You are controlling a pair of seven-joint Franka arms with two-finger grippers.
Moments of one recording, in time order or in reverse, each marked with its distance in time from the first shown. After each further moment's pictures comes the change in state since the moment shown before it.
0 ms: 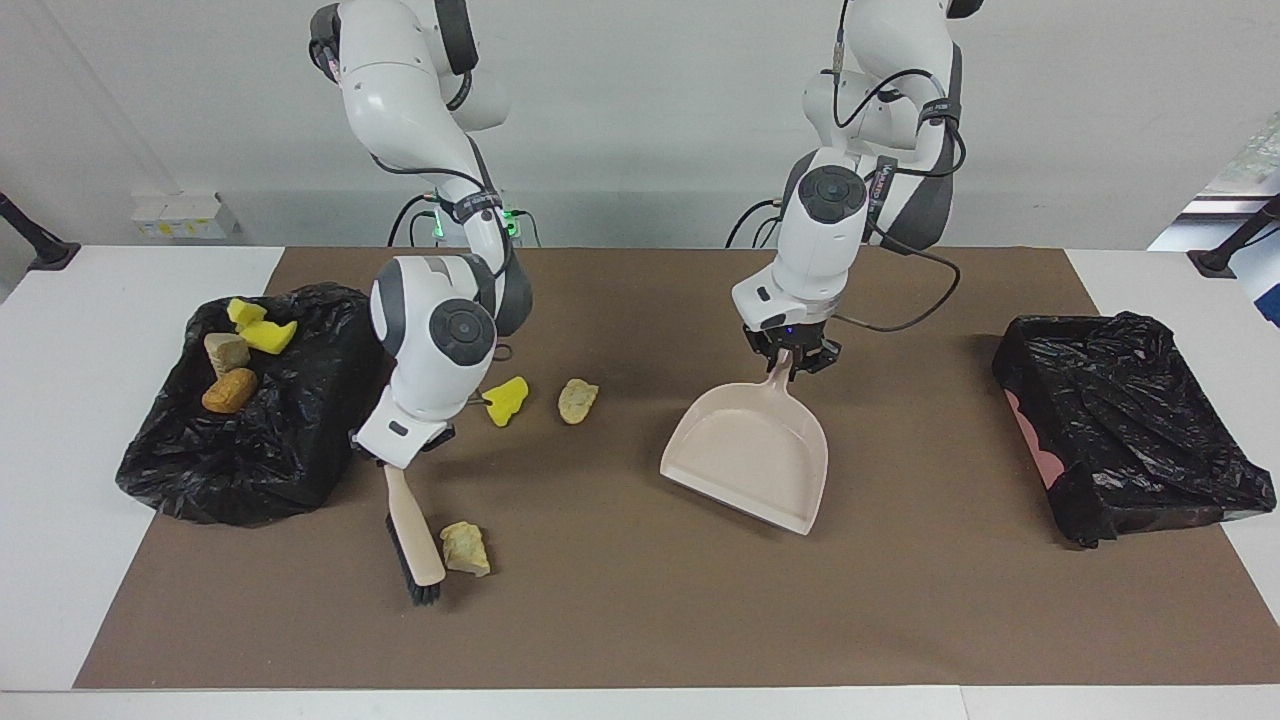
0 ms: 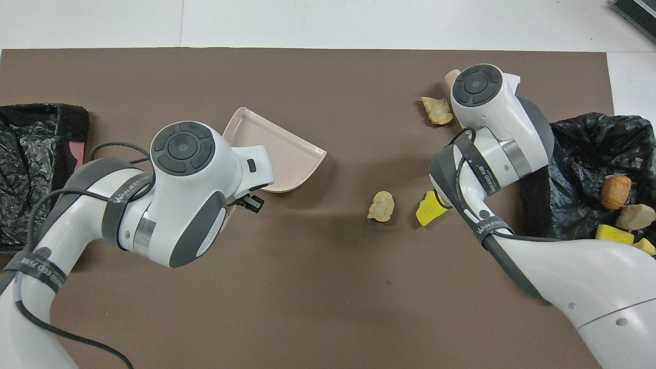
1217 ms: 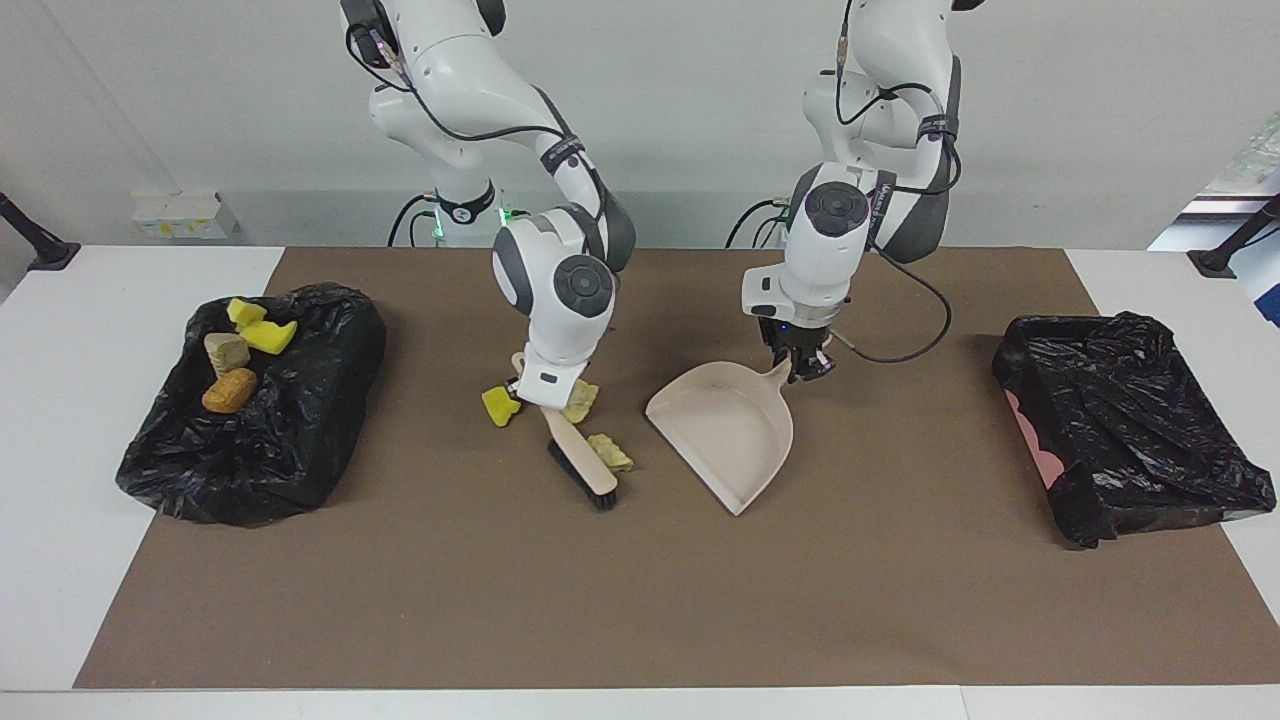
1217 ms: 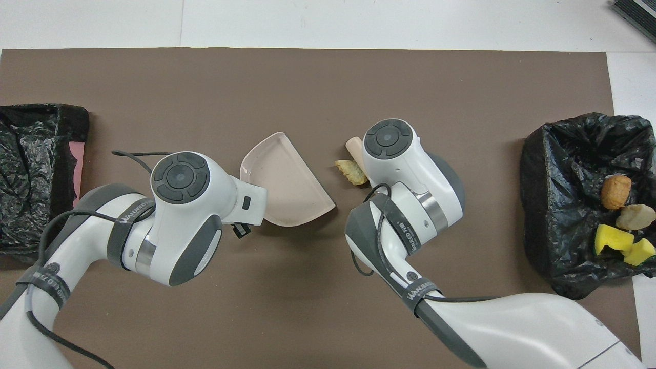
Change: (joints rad) left arm 0.022 -0.049 -0.026 -0.182 0.000 0.151 0.433; right arm 0.210 -0.126 0.085 -0.190 0.405 -0.050 -0.011
